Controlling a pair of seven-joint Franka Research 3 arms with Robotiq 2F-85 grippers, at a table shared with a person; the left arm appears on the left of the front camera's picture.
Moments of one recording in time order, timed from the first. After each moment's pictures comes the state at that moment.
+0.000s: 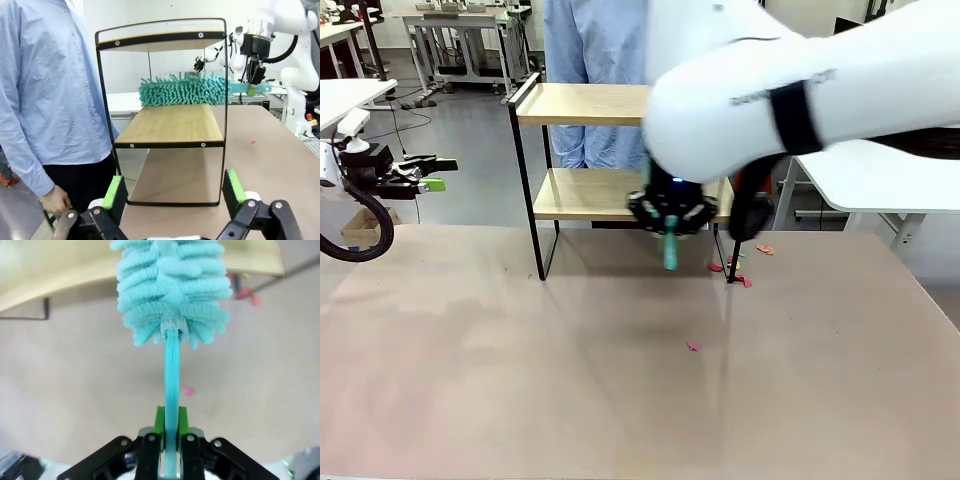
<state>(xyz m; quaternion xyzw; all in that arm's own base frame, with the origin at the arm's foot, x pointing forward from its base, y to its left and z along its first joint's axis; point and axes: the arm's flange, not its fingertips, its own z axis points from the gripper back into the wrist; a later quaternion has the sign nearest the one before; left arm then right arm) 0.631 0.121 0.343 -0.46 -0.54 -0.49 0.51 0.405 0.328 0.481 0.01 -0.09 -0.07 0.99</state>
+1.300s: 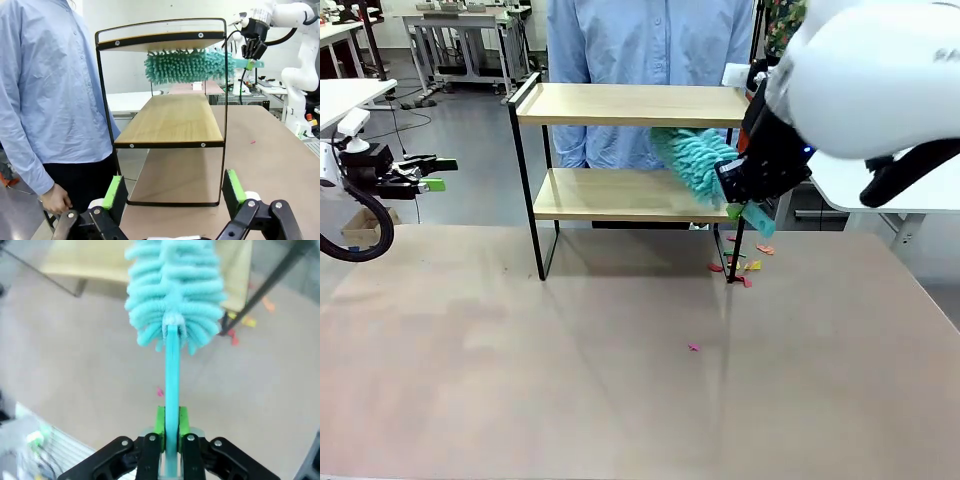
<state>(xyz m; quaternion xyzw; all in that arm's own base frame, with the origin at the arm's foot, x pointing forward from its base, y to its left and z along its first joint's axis) 0.631 0.121 0.343 -0.46 -0.54 -0.49 0.51 0.361 0.242 0.549 0.08 -0.18 0.14 0.97</state>
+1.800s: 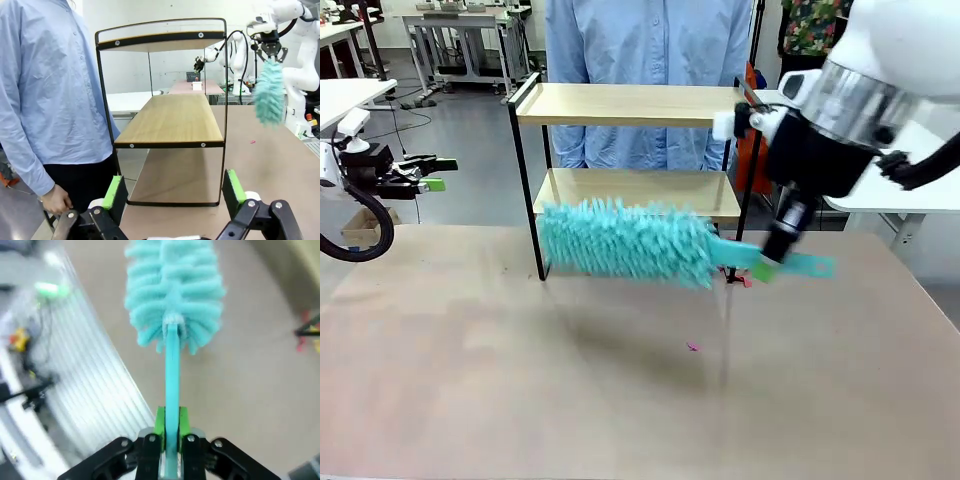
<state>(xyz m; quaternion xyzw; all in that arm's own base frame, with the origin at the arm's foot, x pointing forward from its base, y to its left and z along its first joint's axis) 0.631 0.121 0.343 -0.46 -0.54 -0.49 0.51 0.302 0.216 0.541 0.11 -0.04 0.49 0.87</state>
